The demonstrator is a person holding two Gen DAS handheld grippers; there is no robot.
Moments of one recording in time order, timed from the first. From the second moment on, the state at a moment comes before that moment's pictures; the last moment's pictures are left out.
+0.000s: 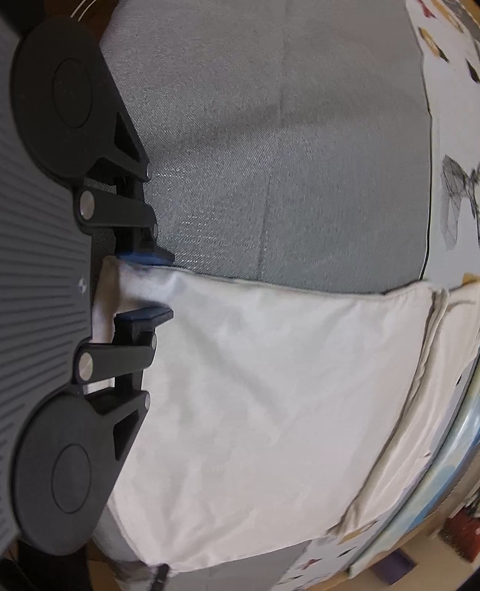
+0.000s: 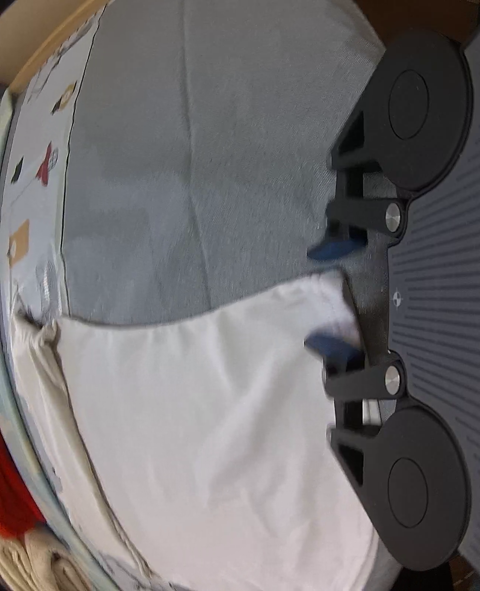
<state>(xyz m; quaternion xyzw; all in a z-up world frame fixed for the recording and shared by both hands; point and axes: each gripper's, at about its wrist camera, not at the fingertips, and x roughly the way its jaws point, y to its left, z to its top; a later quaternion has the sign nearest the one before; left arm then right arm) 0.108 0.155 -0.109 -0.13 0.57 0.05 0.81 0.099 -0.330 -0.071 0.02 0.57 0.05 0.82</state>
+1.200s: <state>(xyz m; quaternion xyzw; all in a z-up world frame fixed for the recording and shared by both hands) 0.106 0.149 -0.113 -0.11 0.58 0.05 0.81 0.097 -0.329 -0.072 0.02 0.58 0.05 0.81</state>
